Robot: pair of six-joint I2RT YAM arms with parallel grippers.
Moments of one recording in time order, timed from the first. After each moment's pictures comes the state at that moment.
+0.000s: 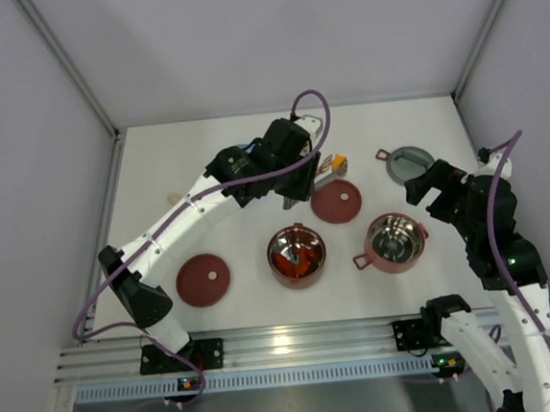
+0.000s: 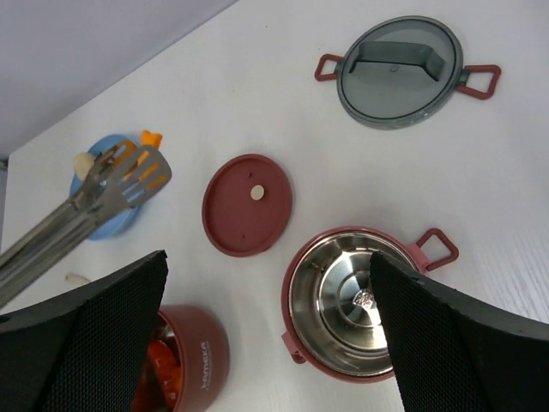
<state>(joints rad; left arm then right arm) -0.88 1.69 1.88 -0.97 -0.12 -0.33 0.12 0.61 0.91 -0.69 0.10 0.56</state>
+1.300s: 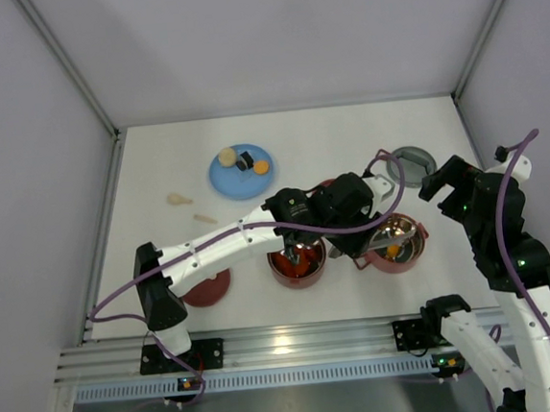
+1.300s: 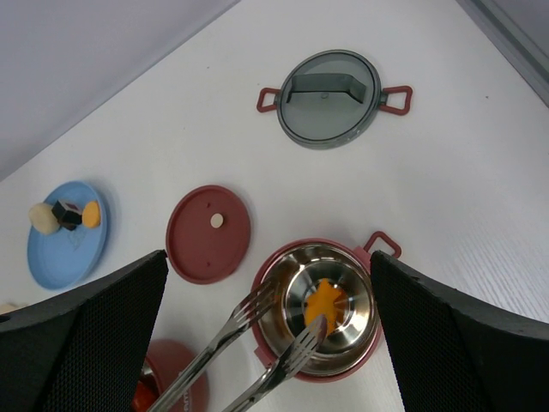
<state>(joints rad) -1.20 1.78 1.80 -0.85 -0.02 -0.30 0.12 0.62 1.02 -0.81 0.29 0.58</state>
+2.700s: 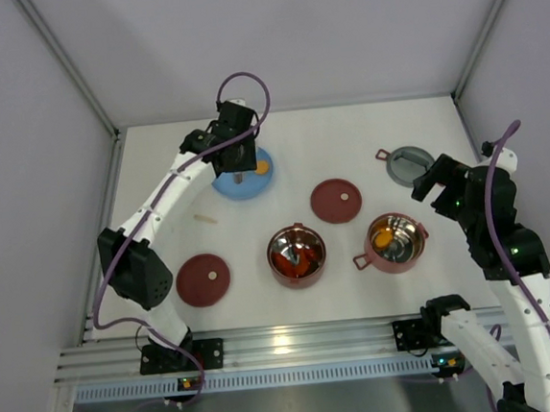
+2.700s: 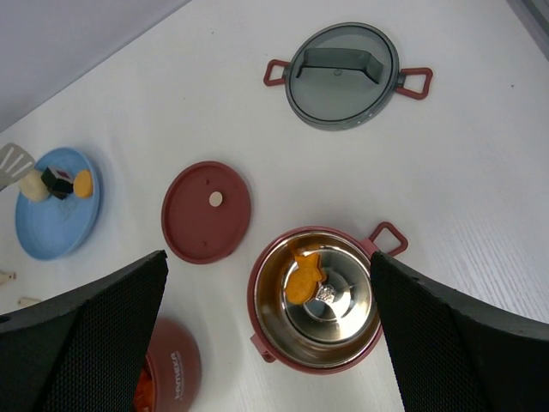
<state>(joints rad) -0.54 1.74 1.74 -0.86 -0.34 -0.40 0.12 0.67 1.01 -0.80 0.23 0.54</state>
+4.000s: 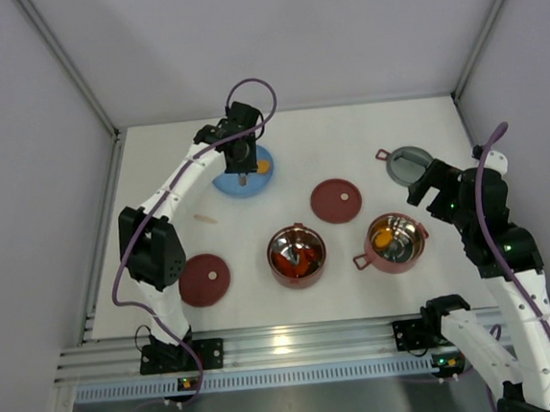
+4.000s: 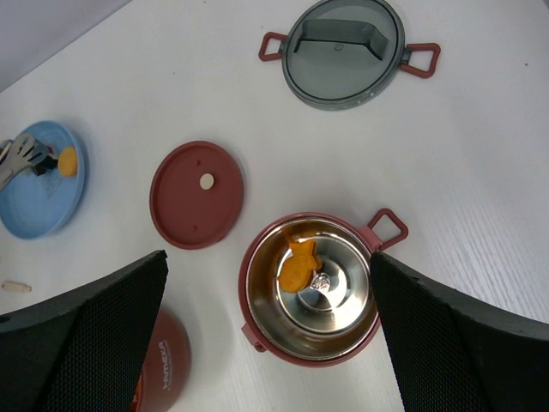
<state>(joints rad) -0.50 1.91 1.80 -0.87 -0.29 -0.37 0.12 0.68 0.96 -0.79 0.20 0.53</state>
